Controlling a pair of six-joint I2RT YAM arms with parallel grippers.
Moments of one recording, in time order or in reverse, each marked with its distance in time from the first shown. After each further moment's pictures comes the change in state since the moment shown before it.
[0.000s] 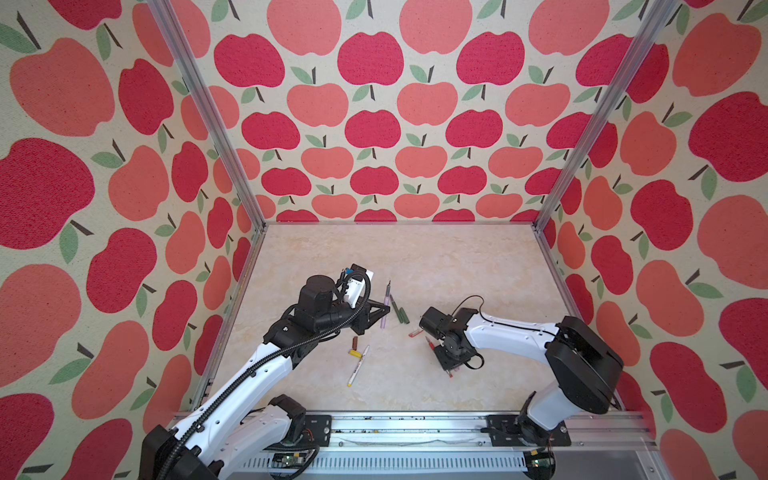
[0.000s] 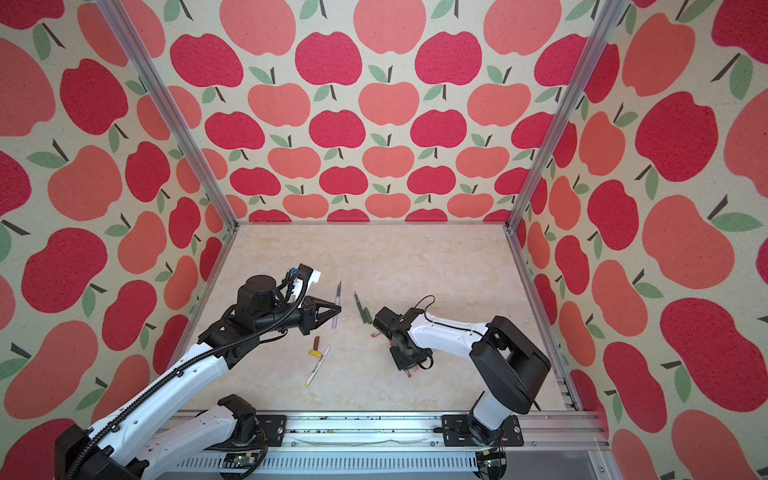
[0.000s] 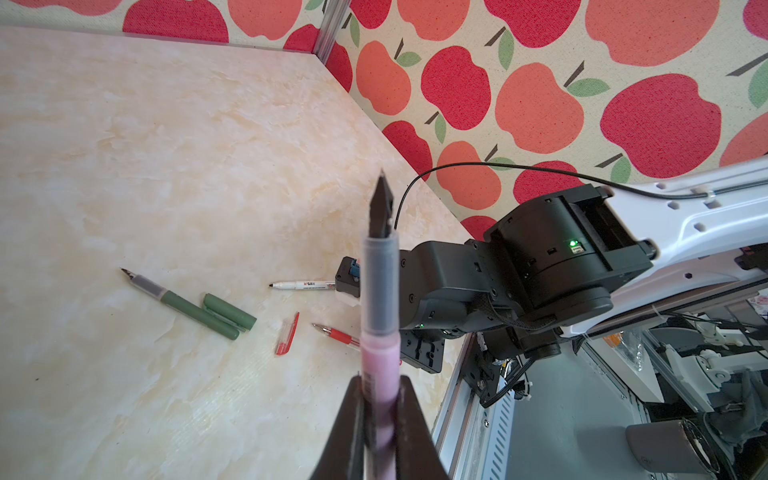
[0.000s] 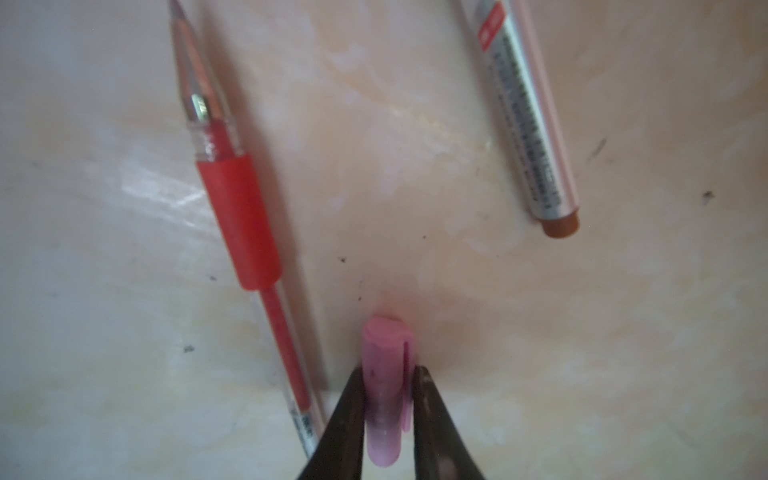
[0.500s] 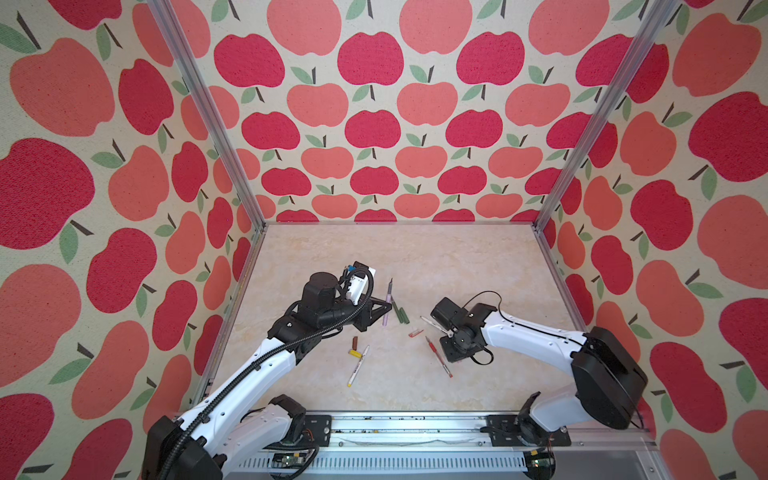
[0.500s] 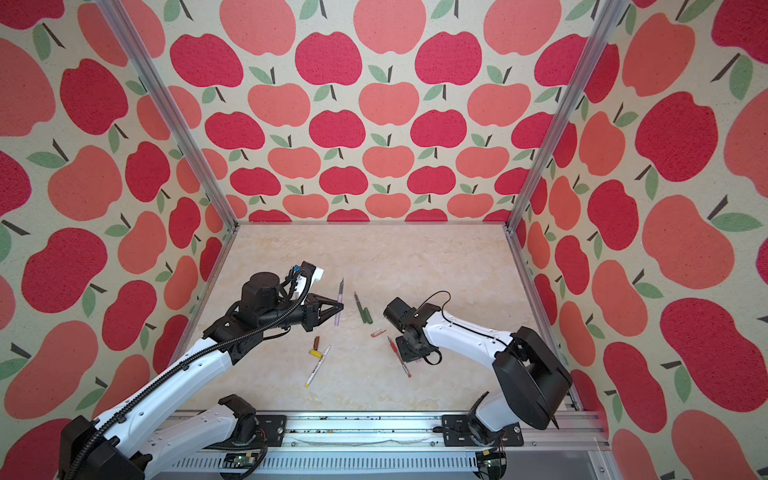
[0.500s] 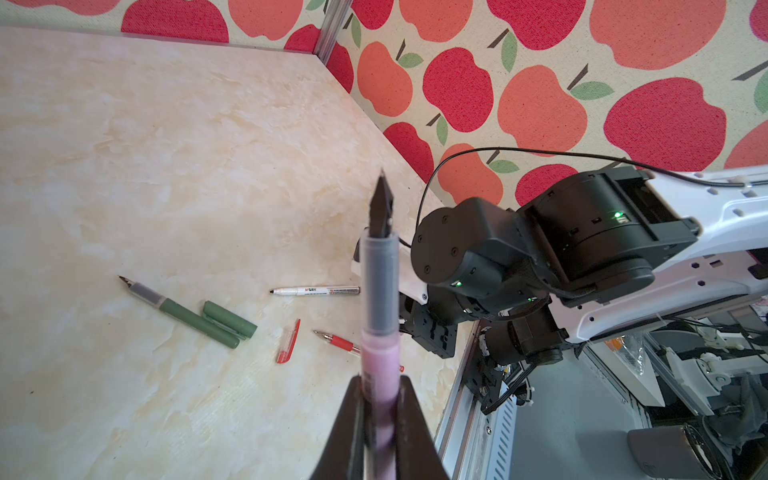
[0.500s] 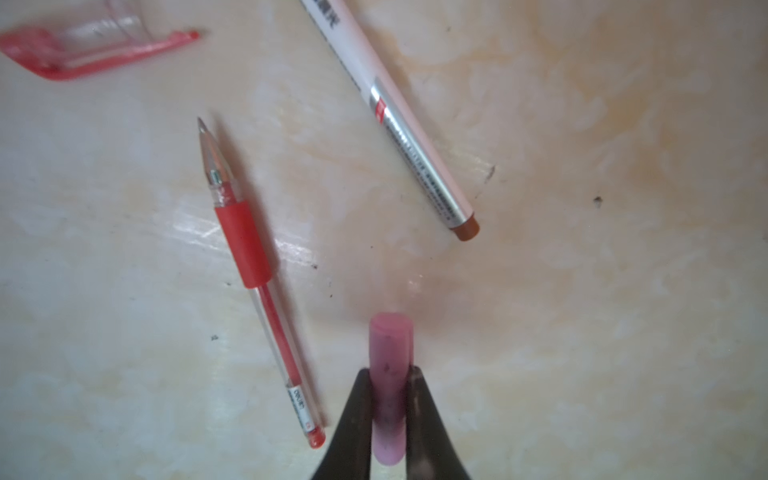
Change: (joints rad) left arm -0.003 0.052 0.017 0.029 0.001 -0.007; right arm -0.106 -0.167 -0.017 0.015 -0.033 0.003
